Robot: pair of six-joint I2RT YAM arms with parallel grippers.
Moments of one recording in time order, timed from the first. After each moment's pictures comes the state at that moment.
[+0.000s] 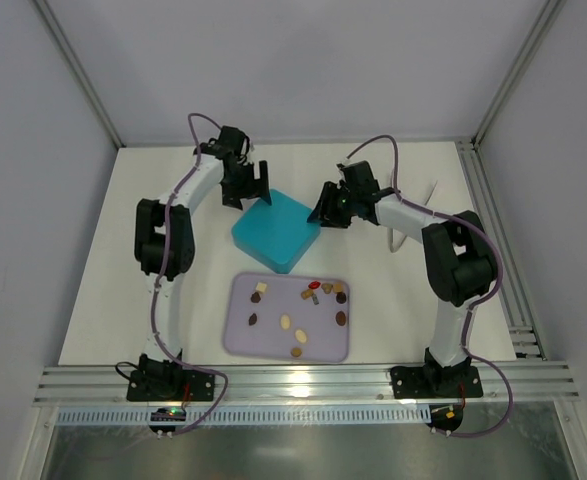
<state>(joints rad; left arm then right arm) -0.28 2.24 1.96 -0.84 0.22 -0.33 0.40 1.92 1.30 -0.20 -0.31 0.61</state>
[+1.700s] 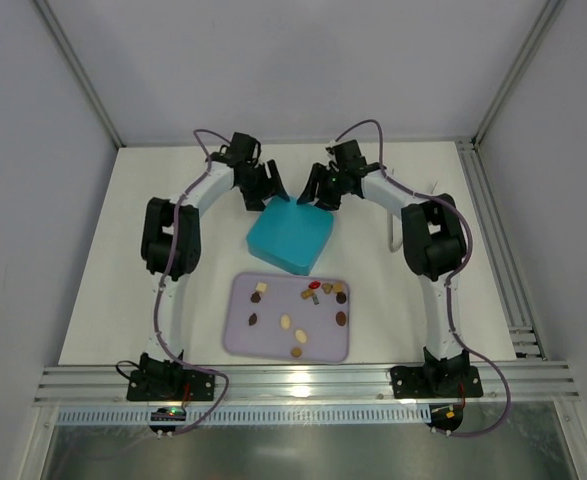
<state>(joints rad) -0.32 2.28 1.91 -0.68 0.33 -0.59 0.38 2.19 1.69 -0.37 -0.40 0.60</state>
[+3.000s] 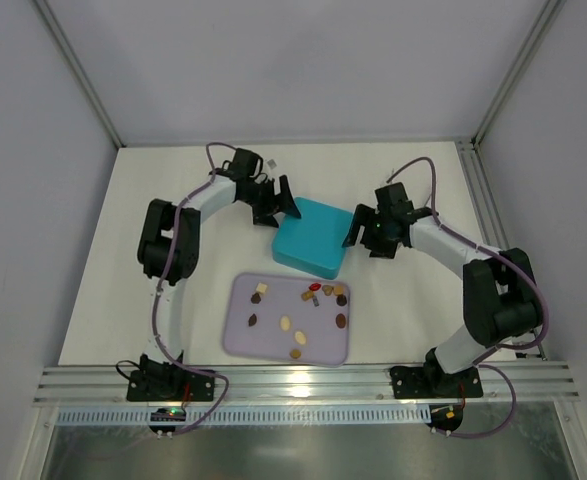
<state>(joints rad) -0.34 2.22 1.70 -0.51 0.58 -0.50 0.31 1.58 1.02 -0.44 -0.13 0.58</state>
